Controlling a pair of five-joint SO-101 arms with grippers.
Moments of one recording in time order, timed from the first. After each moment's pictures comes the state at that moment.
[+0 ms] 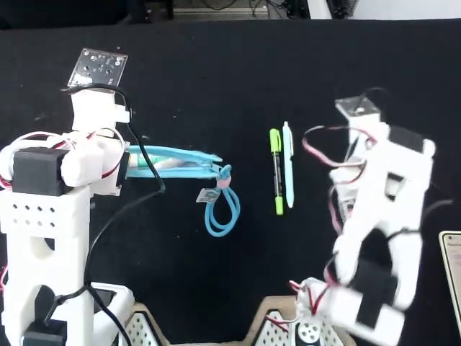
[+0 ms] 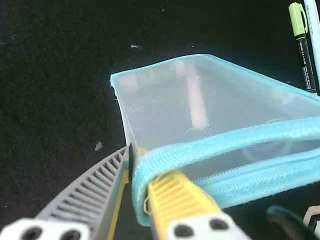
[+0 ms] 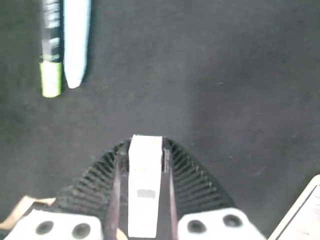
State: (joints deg) left arm 0.3 -32.7 -0.1 100.4 -8.3; right arm 21.5 -14.0 25.8 82.4 32.9
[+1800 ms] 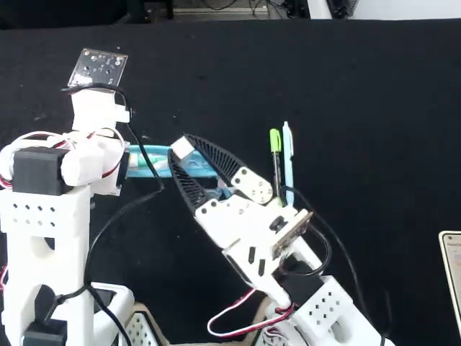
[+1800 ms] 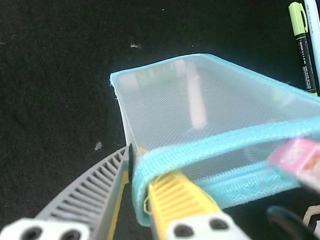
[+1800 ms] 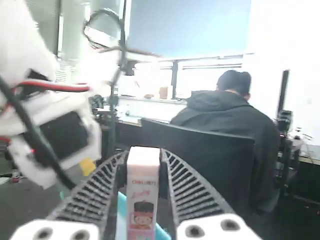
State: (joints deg) left arm 0.3 -32.7 -0.1 100.4 -8.3; right arm -40.4 -82.3 82.7 -9.4 2.2
